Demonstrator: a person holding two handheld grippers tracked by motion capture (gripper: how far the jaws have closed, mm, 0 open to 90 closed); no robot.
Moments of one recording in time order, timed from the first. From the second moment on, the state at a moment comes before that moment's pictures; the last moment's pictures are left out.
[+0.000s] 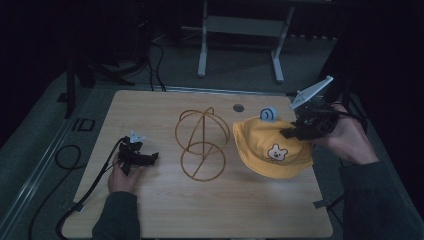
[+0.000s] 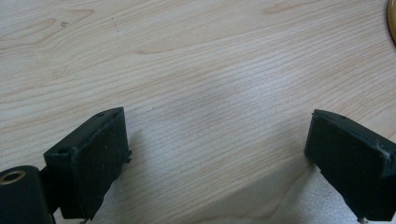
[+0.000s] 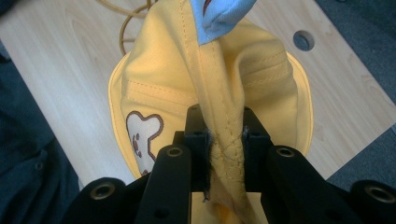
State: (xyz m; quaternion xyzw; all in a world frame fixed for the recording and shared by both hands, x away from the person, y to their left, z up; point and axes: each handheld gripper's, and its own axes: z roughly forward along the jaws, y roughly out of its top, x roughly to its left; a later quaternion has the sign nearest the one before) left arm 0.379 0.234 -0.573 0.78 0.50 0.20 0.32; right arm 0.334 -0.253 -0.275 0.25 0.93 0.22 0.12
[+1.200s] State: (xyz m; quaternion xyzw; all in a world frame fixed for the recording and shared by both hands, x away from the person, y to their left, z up) left arm 0.379 0.234 -0.573 0.78 0.50 0.20 0.32; right arm 0.359 -0.244 -0.239 0.27 0.90 0.31 0.13
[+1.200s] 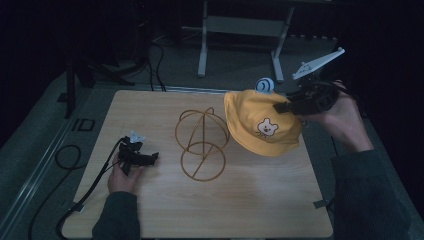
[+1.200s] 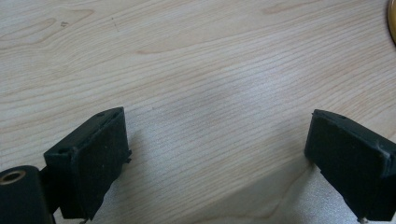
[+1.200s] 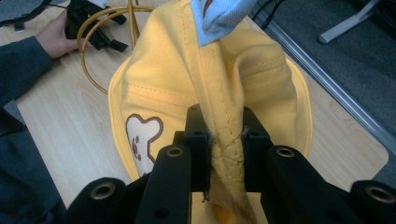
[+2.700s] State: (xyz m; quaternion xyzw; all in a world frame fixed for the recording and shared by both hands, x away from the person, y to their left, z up) left arm 0.379 0.234 -0.573 0.78 0.50 0.20 0.32; right arm 0.364 -0.146 -0.208 0.19 0.92 0.31 0.16
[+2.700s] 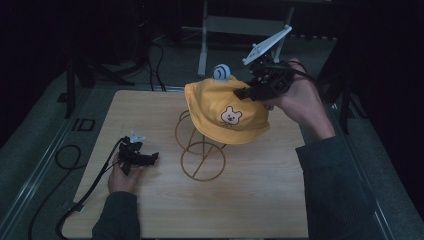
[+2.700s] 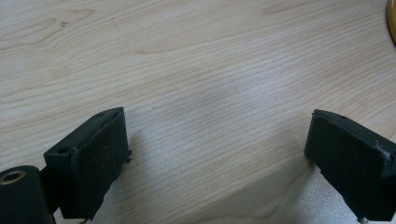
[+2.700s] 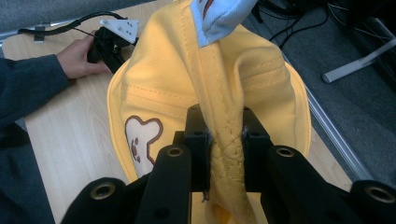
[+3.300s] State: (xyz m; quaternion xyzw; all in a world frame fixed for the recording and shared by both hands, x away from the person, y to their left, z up) left arm 0.379 0.234 -0.573 0.78 0.50 0.20 0.32; right arm 0.369 -0.102 -0.216 0.17 0.94 0.27 0.15
